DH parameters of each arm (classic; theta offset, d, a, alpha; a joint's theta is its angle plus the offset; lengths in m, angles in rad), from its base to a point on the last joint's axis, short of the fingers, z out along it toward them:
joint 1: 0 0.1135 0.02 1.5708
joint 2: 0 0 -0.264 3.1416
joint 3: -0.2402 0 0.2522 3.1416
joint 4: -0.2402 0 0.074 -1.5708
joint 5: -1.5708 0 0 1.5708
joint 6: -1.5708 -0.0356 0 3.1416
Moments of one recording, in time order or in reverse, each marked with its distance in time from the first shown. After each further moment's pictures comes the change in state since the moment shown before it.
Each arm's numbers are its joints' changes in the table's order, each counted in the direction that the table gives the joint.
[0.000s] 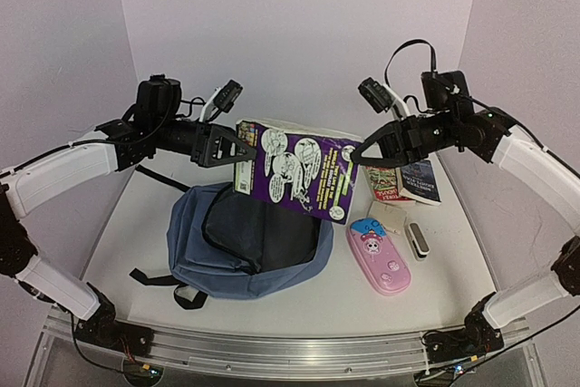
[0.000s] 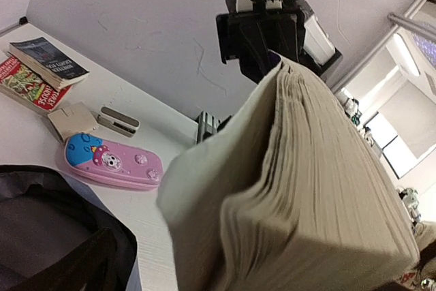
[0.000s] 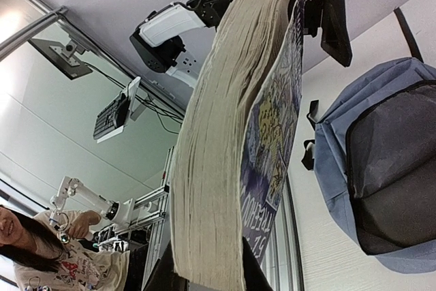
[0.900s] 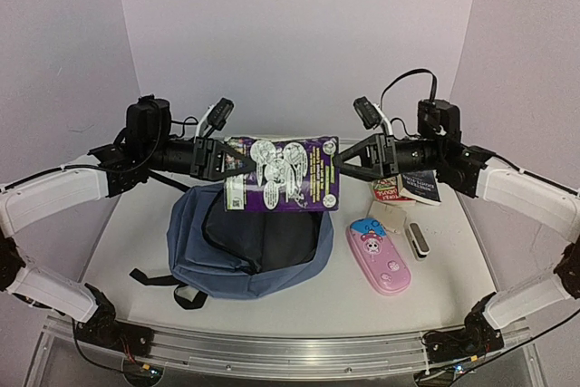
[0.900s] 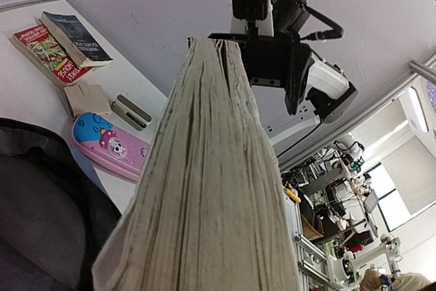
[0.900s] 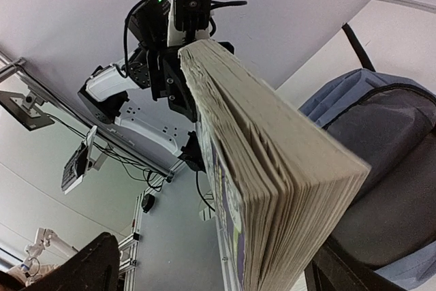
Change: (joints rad) left arm -0.033 0.120 0.212 0.152 0.148 0.242; right arm 0.024 0.022 0.311 0.545 -0.215 -0.284
